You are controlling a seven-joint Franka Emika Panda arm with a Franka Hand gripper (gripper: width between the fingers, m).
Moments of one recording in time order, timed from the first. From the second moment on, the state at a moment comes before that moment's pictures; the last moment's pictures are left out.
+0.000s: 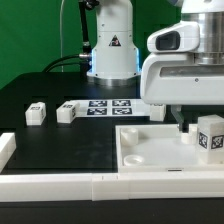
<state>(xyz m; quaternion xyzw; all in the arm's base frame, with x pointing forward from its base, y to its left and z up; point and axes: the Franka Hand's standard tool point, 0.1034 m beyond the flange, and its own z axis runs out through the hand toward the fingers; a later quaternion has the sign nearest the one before) 0.617 0.120 0.072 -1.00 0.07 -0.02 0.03</state>
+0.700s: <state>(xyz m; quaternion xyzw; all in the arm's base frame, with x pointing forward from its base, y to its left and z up) 0.618 0.117 0.072 -1.00 -0.03 -0.03 0.02</state>
